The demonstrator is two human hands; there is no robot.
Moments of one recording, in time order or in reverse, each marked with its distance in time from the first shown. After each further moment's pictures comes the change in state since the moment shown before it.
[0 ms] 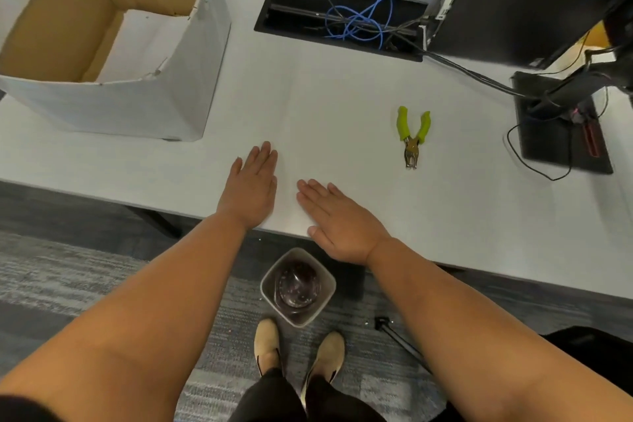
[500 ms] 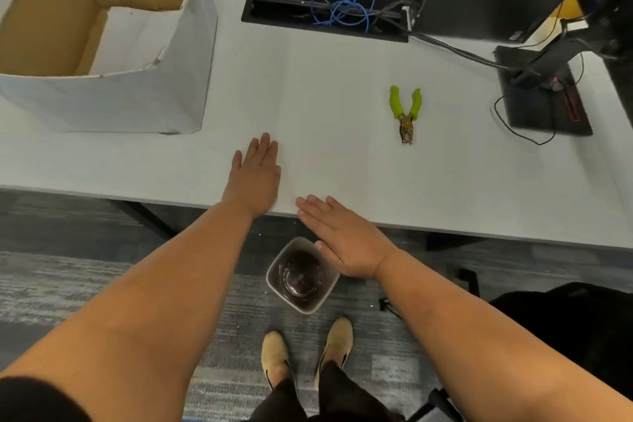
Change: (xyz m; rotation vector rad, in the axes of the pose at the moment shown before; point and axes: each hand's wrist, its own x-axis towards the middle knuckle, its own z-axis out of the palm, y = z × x) left_hand -0.007 0.001 -0.003 0.036 -0.087 0.012; right_hand -0.037 -0.044 0.021 0.060 0.046 -0.035
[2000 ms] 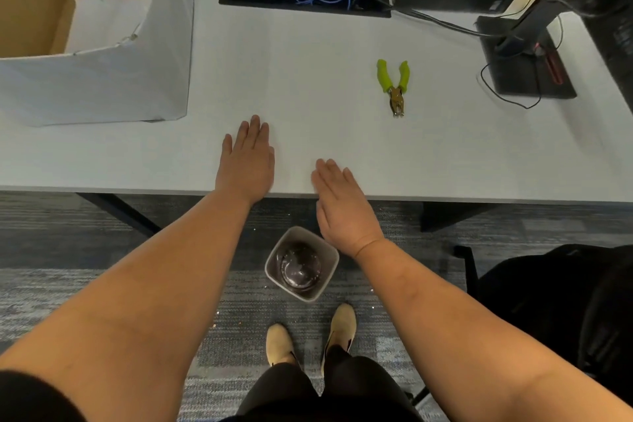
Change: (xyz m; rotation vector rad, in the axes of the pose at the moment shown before) left_hand -0.004 -0.002 0.010 0.005 0.080 0.023; right_hand 0.009 -0.030 0.018 0.018 0.366 0.416
